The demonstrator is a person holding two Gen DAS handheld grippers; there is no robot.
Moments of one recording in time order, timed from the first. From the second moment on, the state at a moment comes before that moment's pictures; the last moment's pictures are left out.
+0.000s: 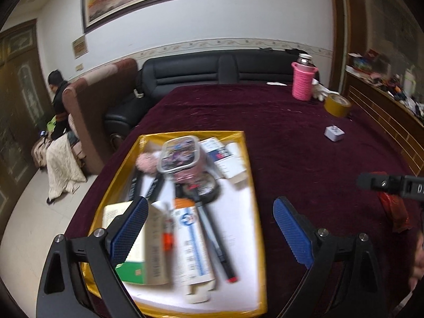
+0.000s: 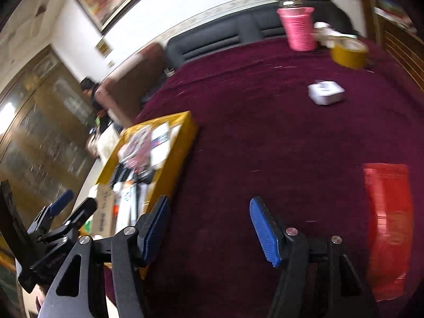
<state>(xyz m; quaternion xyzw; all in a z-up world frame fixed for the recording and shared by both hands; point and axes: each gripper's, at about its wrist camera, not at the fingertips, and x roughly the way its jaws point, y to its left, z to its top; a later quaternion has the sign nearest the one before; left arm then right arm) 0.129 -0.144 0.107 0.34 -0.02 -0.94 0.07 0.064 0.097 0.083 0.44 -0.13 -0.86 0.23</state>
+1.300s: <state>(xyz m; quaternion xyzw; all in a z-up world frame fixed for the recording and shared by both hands) -0.166 0.107 0.021 0.39 -0.19 -0.88 -0.17 0.029 0.312 0.008 0.39 -0.34 -0.84 0.16</state>
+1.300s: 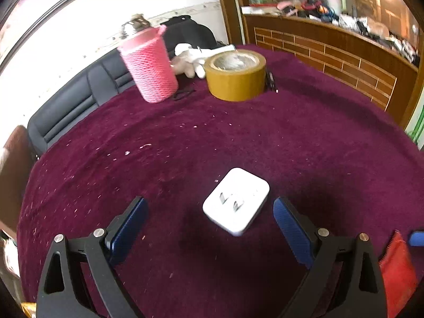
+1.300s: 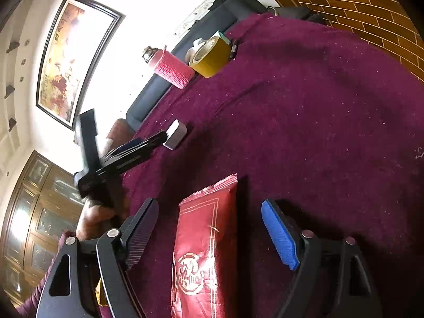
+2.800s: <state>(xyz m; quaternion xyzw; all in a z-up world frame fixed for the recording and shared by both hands) 0.044 -0.082 0.103 0.36 -0.02 -0.93 -0.10 0.058 0.203 0.026 0.47 -0.07 -0.88 0.07</state>
